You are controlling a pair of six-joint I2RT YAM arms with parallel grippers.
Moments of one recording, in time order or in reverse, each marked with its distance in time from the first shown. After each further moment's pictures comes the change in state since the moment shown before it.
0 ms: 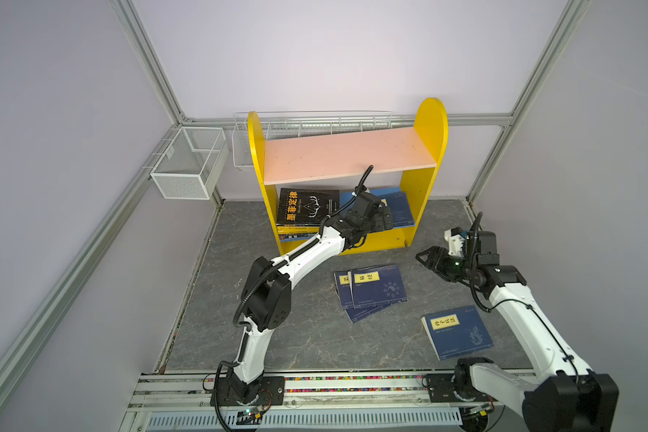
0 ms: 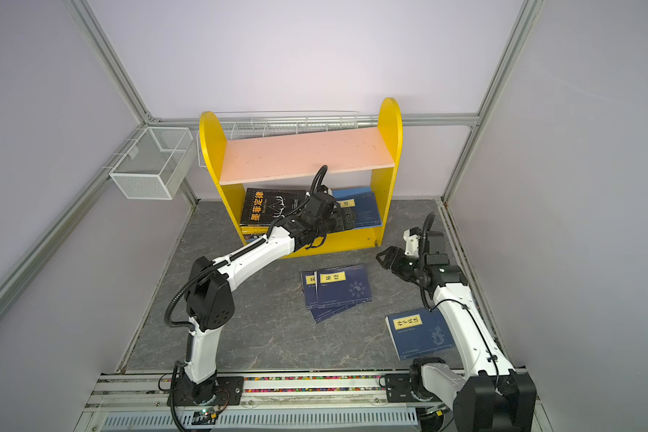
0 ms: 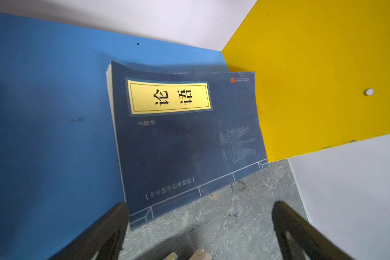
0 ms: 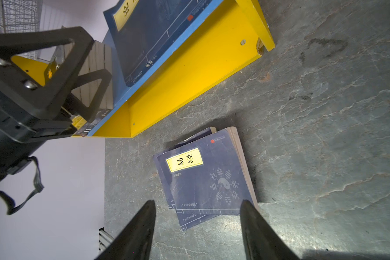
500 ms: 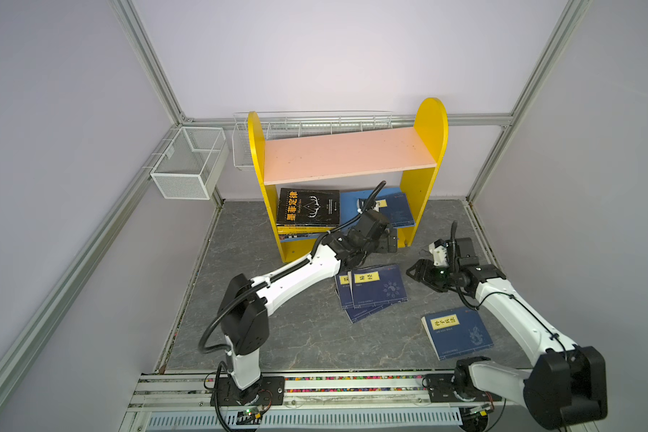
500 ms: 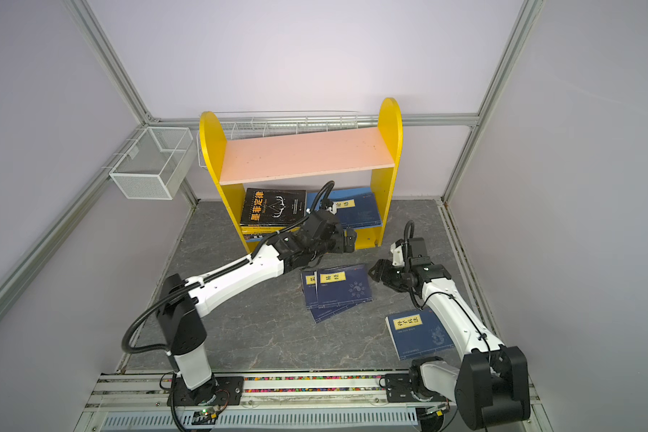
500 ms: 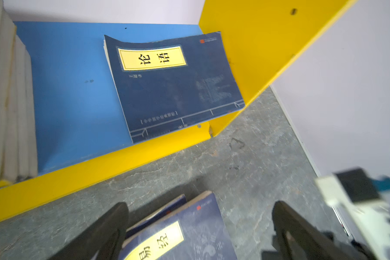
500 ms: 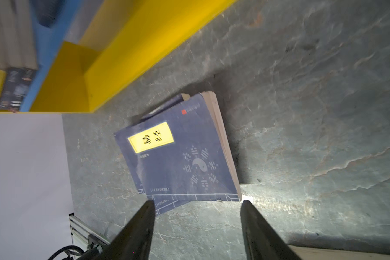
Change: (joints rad) left arm -0.157 -0.320 -0.317 -0.034 -0.113 0.113; right arm 0.113 0.130 -0.089 0.003 0.078 -0.026
